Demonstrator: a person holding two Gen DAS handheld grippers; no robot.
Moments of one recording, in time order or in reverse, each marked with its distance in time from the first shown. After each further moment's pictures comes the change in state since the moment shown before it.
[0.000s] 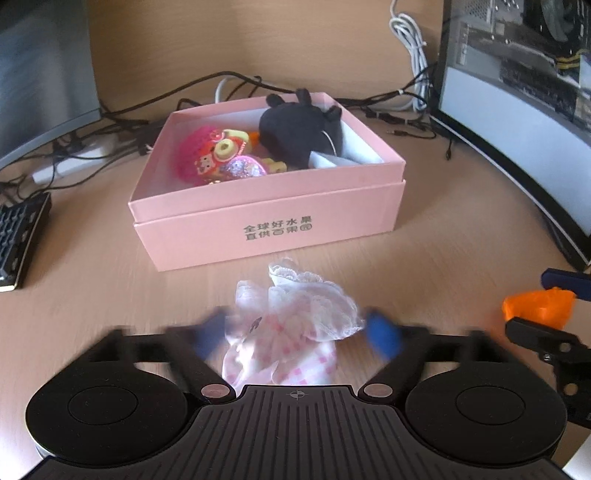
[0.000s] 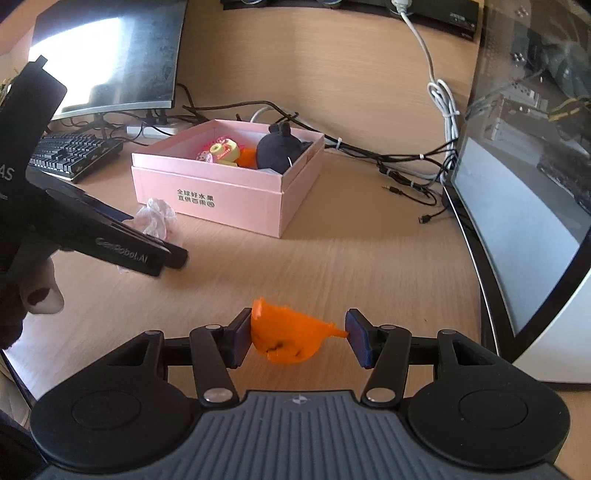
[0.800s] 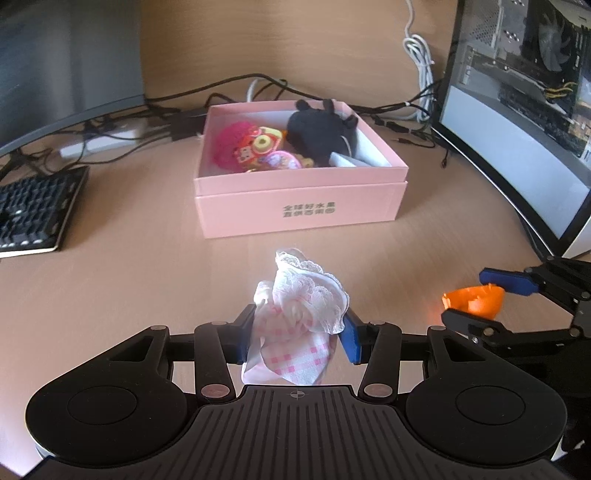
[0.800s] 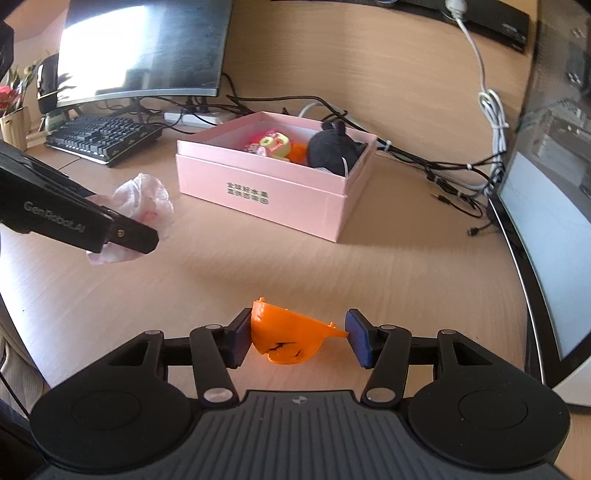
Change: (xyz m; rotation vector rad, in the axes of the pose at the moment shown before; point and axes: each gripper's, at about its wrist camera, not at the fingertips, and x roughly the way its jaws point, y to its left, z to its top) left arm -0.062 0.033 -0.018 -0.081 0.013 -0.026; right arm 0.010 0.034 0.010 -0.091 0.007 0.092
